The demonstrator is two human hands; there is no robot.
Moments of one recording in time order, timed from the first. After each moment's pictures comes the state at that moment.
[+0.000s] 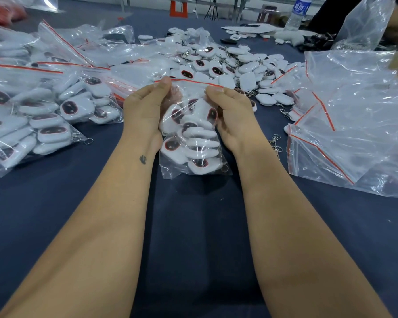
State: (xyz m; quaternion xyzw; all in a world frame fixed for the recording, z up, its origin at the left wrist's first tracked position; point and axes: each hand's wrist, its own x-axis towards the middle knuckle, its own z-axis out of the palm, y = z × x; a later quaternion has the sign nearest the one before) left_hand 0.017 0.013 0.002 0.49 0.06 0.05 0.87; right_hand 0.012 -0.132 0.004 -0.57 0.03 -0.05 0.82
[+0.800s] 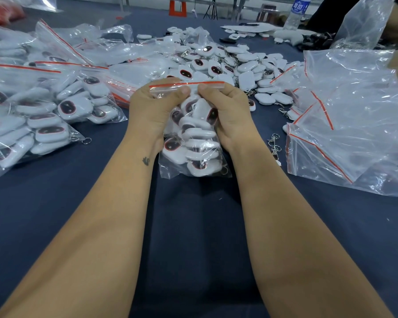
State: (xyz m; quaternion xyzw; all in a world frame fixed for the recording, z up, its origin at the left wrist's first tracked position) left_hand 0.007 0.008 0.004 0.55 -0.02 0.07 0.83; right_hand 0.014 -0.126 0.002 -0.57 -0.02 -0.08 0.82
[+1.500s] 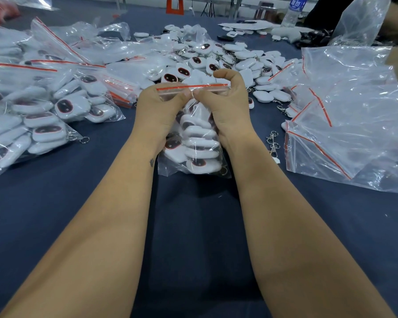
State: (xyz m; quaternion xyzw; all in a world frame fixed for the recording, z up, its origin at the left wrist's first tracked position) left_hand 0.014 0.004 -0.004 0.67 -0.07 0.11 0.73; right_hand 0.009 -0.126 0.002 -0.64 0.01 -0.17 0.75
